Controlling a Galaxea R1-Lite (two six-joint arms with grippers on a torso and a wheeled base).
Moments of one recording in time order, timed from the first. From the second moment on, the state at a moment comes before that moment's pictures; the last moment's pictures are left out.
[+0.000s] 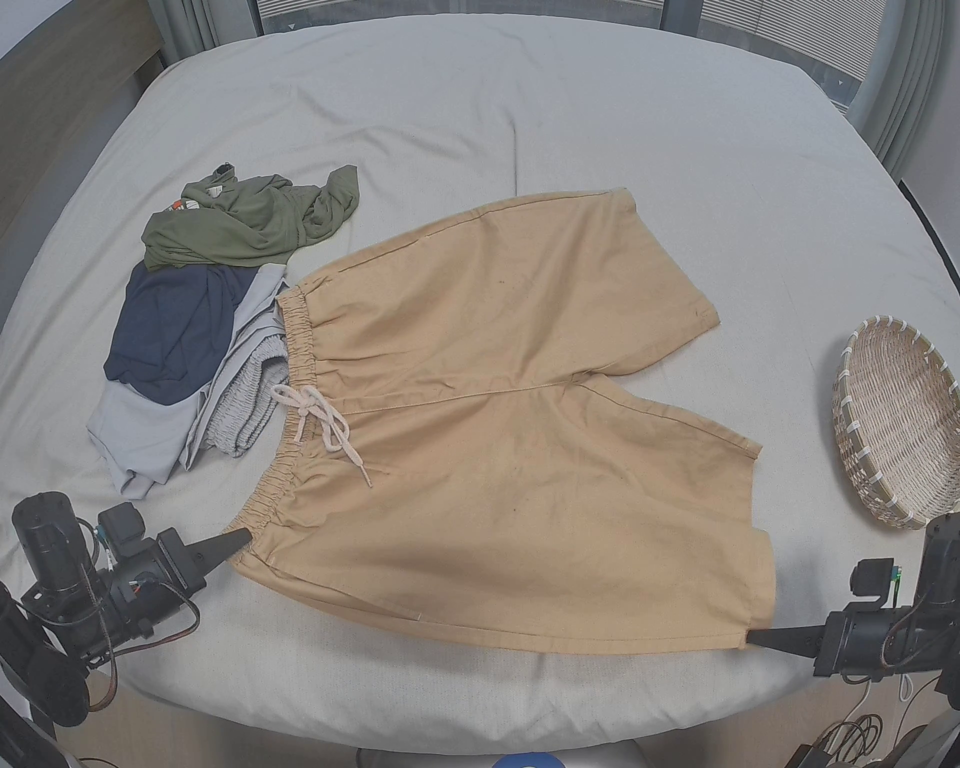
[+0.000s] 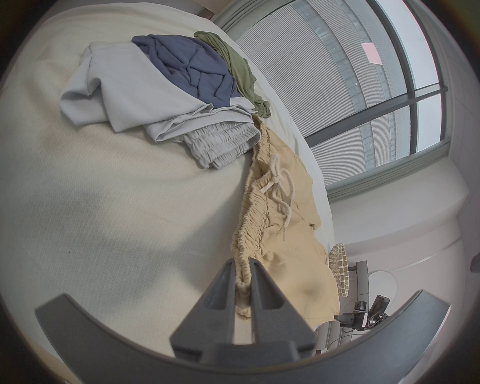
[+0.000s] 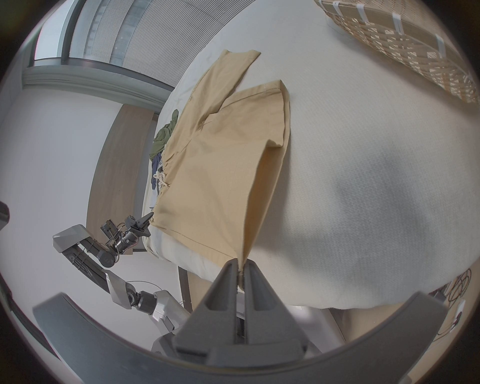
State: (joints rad) left arm -0.03 1.69 -0.03 -1.40 -0.49 -0.71; right arm 0.24 1.36 -0.02 -0.77 0.52 0.52
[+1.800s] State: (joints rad) left arm 0.03 1.66 -0.02 -1.53 -0.49 -0.76; right arm 0.04 1.72 -0.43 -1.05 0.53 0.52
